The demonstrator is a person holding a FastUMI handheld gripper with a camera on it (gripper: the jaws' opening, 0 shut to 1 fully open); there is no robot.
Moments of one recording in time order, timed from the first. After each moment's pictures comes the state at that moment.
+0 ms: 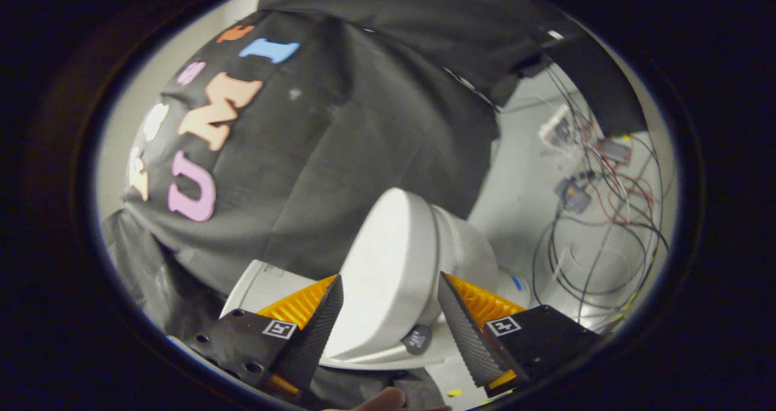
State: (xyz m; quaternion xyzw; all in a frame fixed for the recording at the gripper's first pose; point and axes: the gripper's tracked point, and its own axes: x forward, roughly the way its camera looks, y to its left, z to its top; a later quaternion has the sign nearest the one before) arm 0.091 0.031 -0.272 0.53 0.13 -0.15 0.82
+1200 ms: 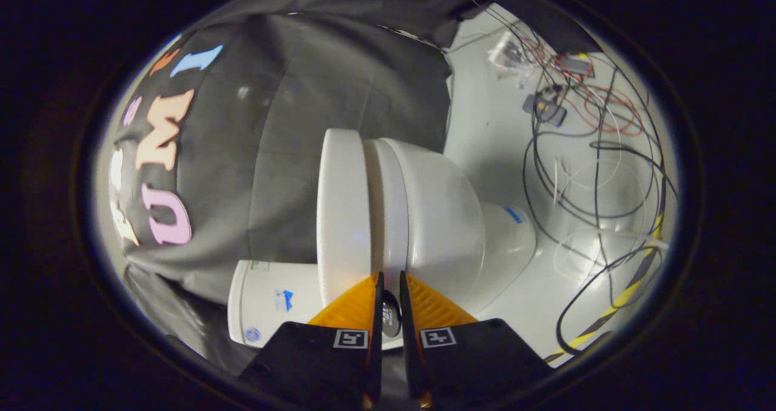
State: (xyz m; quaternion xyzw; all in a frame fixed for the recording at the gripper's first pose) arm 0.109 0.078 -0.321 0.60 0.17 -0.13 0.77
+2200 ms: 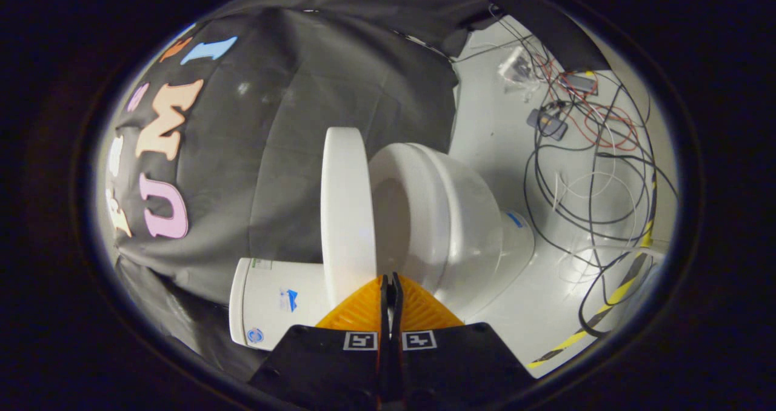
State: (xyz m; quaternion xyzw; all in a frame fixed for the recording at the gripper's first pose) arm 0.115 0.080 -0.269 0.59 0.18 -0.16 0.77
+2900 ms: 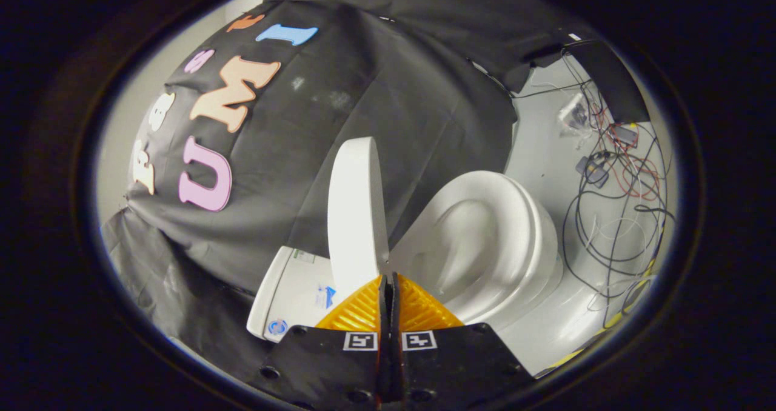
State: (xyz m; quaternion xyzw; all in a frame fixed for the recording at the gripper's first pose) arm 0.130 0.115 -0.169 0.52 0.11 -0.12 0.84
